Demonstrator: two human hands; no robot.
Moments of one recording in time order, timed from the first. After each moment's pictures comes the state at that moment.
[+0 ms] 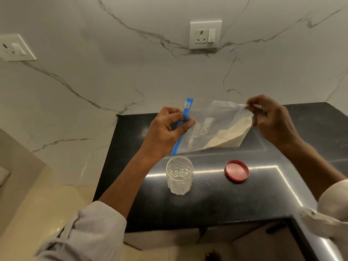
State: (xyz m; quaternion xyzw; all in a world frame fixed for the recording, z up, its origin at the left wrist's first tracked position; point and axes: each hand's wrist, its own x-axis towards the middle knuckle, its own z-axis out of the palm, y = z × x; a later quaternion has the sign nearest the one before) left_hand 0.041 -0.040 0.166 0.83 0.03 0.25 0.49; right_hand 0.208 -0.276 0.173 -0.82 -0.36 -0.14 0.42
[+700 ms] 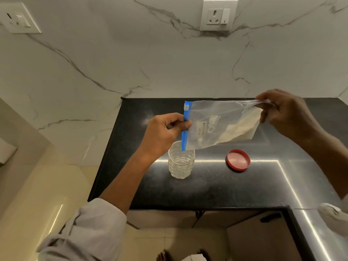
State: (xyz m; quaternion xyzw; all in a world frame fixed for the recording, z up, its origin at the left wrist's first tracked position) left_hand 0.010 -0.049 0.139 0.82 0.09 0.23 0.51; right_hand 0.196 -0.295 0.182 -0.84 -0.45 -0.14 0.29
